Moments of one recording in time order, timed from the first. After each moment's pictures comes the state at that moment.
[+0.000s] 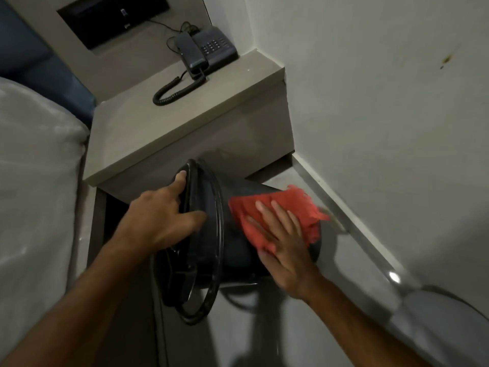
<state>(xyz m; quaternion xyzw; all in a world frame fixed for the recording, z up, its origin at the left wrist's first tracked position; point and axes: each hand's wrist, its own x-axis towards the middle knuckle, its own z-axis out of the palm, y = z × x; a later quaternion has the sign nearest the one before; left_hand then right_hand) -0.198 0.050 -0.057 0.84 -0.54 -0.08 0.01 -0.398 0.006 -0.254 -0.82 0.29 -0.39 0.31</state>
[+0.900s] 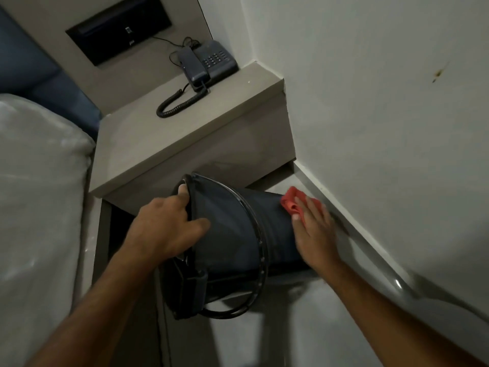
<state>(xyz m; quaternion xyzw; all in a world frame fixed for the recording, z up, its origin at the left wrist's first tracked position) -0.201 0.045 -0.055 0.83 -0.55 -0.03 -0.06 -0.407 -0.052 -0.271 -0.71 0.54 -0.28 0.34</state>
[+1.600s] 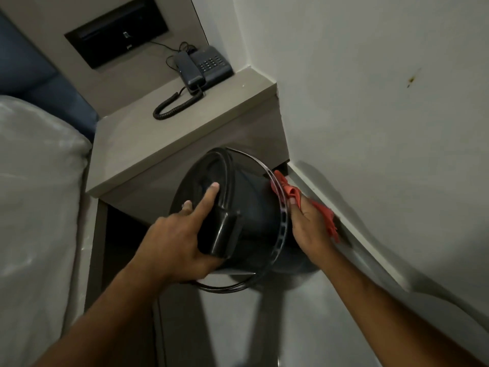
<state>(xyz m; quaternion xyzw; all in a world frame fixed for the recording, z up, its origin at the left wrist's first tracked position) -0.223 0.070 -0.070 0.72 -0.70 -0.02 -0.02 -0.406 -0.060 -0.241 -0.57 0.47 -0.42 0.53</state>
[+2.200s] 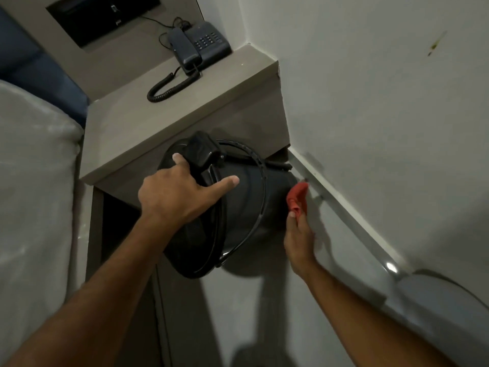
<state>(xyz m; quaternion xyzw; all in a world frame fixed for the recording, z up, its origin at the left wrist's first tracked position) -0.217 0.015 -0.068 0.85 -0.51 0.08 -0.05 -0.370 -0.016 -0.288 -0.33 0.55 -0.47 0.61</state>
